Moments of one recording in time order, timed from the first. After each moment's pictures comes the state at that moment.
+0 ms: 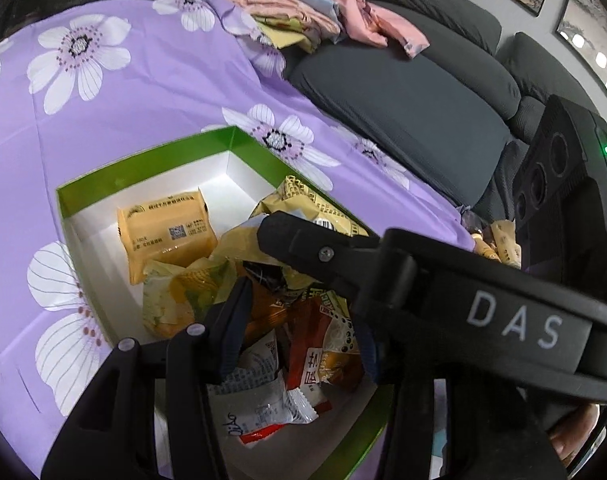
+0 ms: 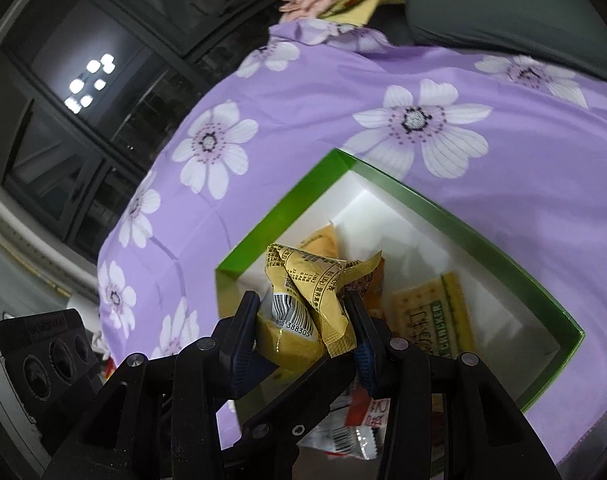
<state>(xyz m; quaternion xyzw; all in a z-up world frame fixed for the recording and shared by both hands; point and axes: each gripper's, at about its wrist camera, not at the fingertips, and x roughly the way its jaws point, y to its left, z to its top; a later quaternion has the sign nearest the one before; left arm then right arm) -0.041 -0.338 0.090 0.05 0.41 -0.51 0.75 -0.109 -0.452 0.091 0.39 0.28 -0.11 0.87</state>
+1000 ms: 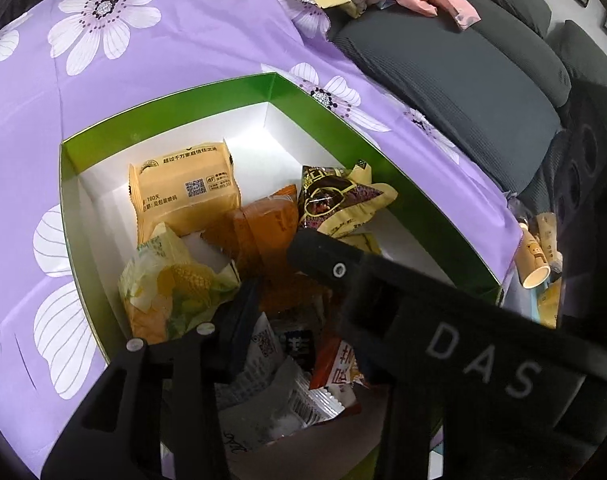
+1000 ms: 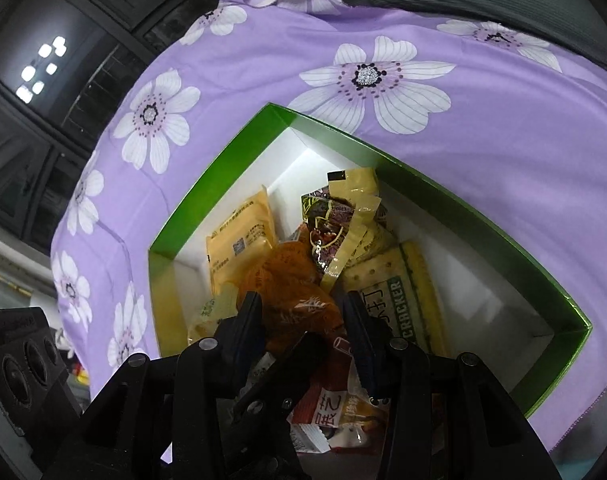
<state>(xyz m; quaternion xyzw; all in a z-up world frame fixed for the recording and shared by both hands) -0.034 -0.354 0.061 0.08 0.46 -0.44 0.76 -0.096 -0.460 0.061 0.39 0.35 -0.17 0.83</state>
